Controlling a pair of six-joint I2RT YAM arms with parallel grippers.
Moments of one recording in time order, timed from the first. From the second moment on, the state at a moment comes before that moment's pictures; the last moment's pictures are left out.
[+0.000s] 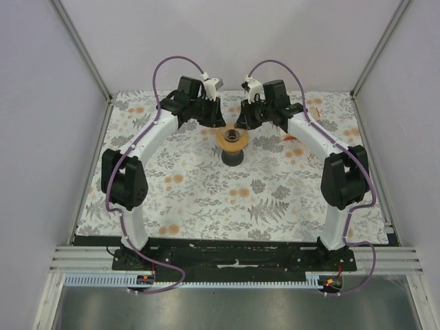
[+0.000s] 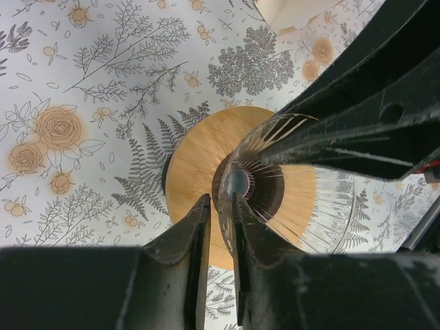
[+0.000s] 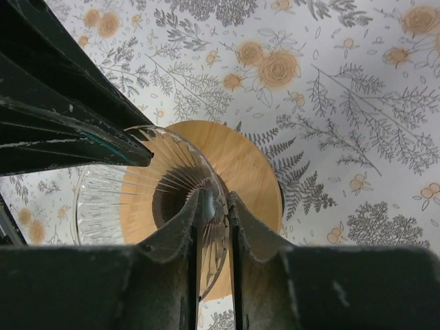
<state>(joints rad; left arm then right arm) -0.41 1.92 1.73 -0.53 0.46 -0.10 0.38 1.91 1.63 -0.35 -0.52 0.05</state>
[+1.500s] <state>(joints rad) -0.37 1.68 1.76 -0.73 0.35 0.12 0.16 1.72 1.61 -0.52 -0.32 -0.52</state>
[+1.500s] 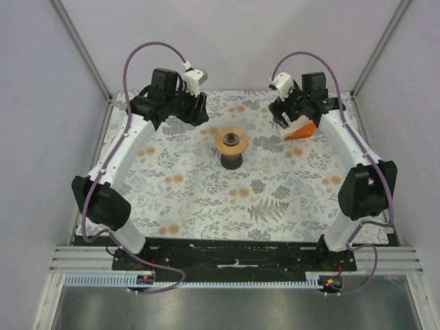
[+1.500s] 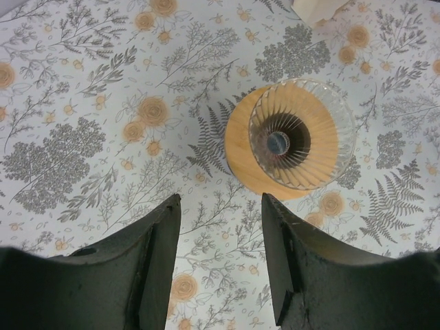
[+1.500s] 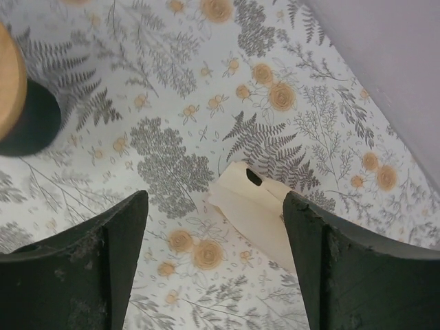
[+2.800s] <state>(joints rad) -0.31 1.65 1.69 -0.74 0.35 0.16 0.26 2.15 1.76 -0.75 0.08 -1.01</state>
